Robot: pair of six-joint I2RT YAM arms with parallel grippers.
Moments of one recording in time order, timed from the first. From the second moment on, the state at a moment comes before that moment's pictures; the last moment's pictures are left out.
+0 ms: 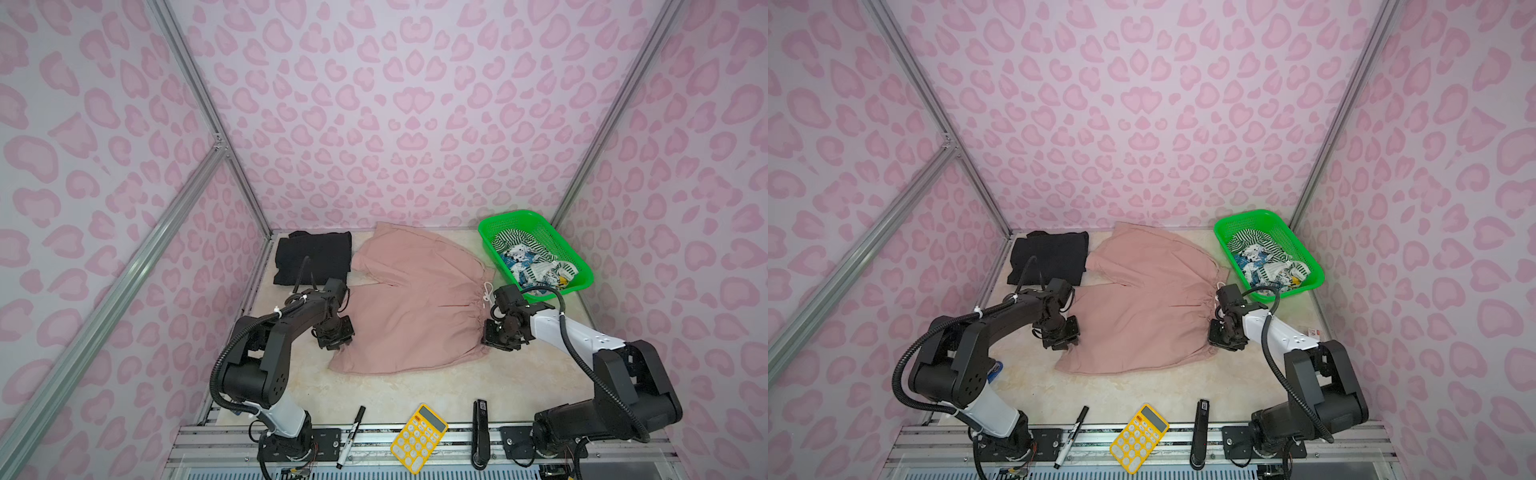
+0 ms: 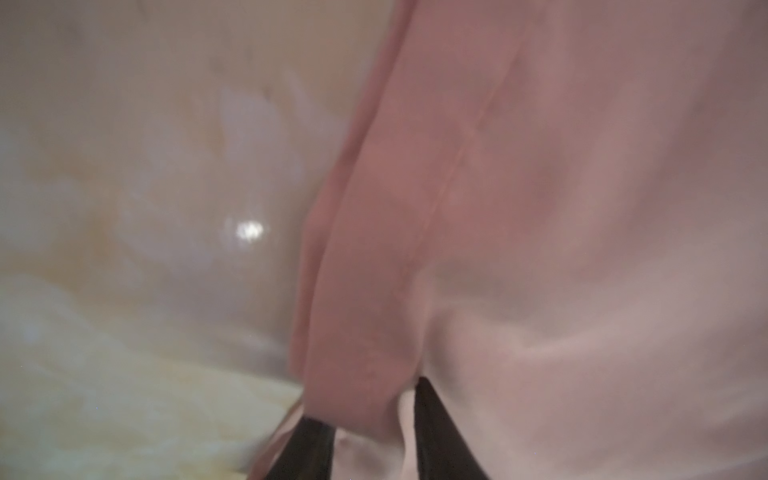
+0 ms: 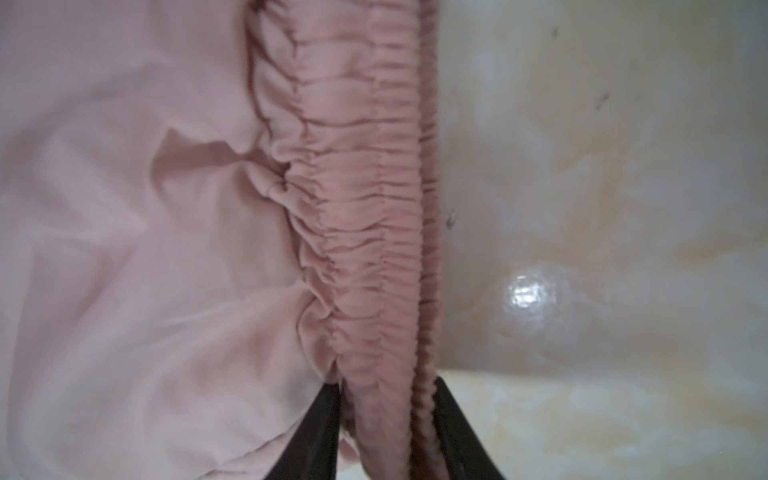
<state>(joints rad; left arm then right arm) -0.24 1.65 0.94 -0.77 0.08 -0.59 0.25 1.44 0.77 -0.66 -0.13 0.49</state>
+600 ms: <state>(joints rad) -0.24 1.29 0.62 -0.77 0.03 -0.65 0.25 1.41 0.73 -0.65 -0.15 0.47</state>
